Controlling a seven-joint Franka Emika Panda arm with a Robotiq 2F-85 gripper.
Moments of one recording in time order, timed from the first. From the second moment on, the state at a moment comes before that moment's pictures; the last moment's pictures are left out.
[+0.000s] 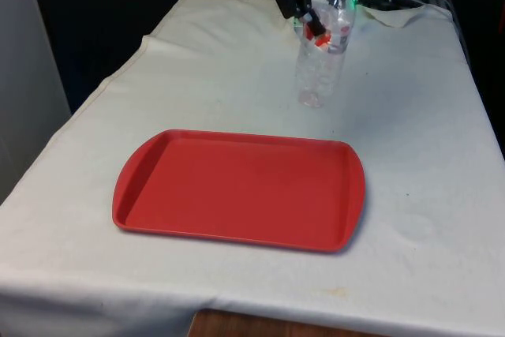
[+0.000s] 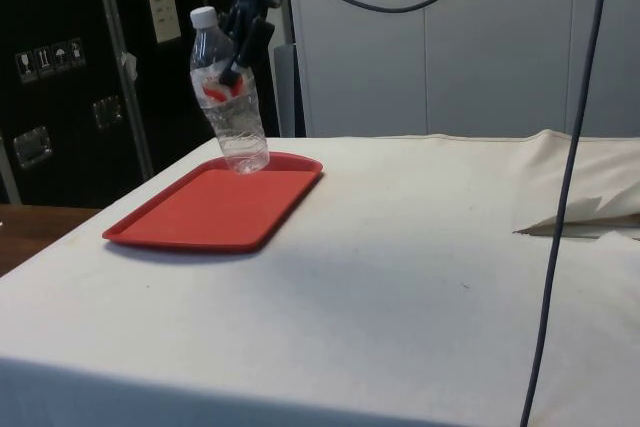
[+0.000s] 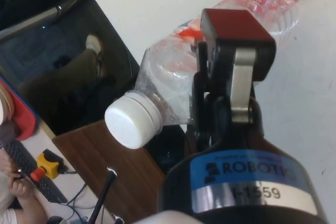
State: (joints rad) arm 0.17 0.10 -0.22 -2.19 0.74 2.52 -1.46
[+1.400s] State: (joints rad) arm 0.16 0.28 -0.24 -2.01 0.89 2.55 -1.57
